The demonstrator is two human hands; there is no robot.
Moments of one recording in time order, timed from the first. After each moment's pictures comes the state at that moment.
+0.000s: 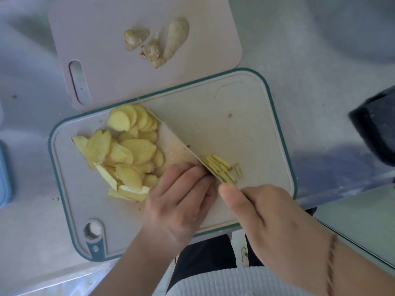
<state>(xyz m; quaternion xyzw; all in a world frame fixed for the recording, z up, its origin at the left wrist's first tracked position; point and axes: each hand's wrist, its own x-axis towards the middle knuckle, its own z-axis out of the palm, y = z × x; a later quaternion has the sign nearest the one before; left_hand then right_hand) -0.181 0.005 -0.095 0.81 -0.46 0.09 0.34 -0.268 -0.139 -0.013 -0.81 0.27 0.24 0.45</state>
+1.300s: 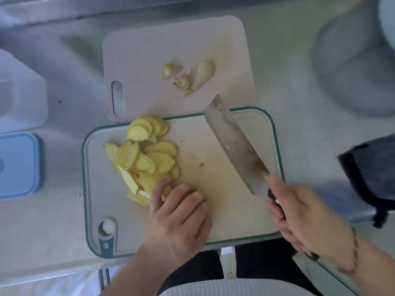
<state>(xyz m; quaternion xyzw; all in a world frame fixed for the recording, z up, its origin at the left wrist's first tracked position) -0.190 0.028 -0.091 0.85 -0.45 0.10 0.26 -0.260 -0.185 -0.012 -0.65 0.38 0.21 0.62</state>
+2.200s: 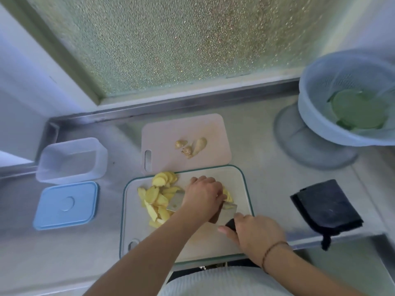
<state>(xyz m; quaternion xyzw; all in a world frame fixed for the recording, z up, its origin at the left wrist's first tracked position) -0.125 -0.076 -0.040 0.89 -0.40 -0.13 0.16 -0.261 -0.180 0.010 -0.97 0.05 0.24 0.04</state>
